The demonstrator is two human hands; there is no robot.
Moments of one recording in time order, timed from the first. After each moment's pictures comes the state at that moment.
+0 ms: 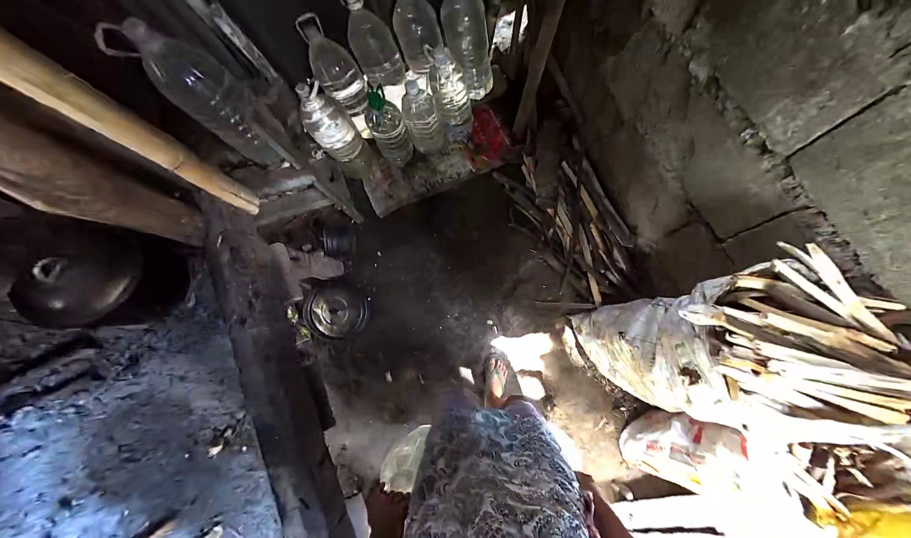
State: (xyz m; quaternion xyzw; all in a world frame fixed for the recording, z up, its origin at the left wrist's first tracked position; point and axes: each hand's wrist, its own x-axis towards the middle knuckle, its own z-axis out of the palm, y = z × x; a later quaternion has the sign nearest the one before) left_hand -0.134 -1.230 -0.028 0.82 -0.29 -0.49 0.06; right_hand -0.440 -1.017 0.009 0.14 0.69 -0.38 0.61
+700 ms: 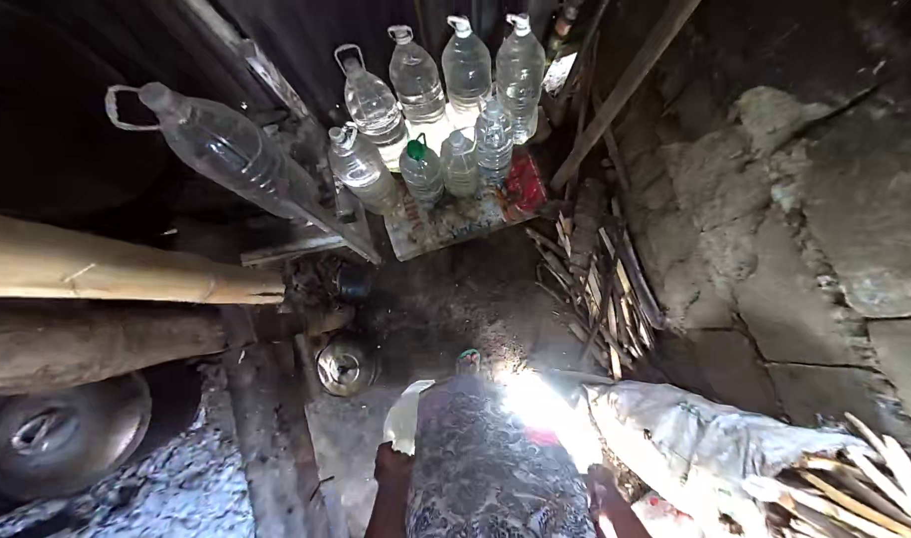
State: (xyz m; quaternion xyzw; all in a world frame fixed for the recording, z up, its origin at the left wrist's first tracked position) left_hand -0.261 -1.569 -0.057 0.79 -0.05 -0.53 0.30; right_hand -0.572 -1.329 -0.006 0.03 0.84 -0.14 0.53
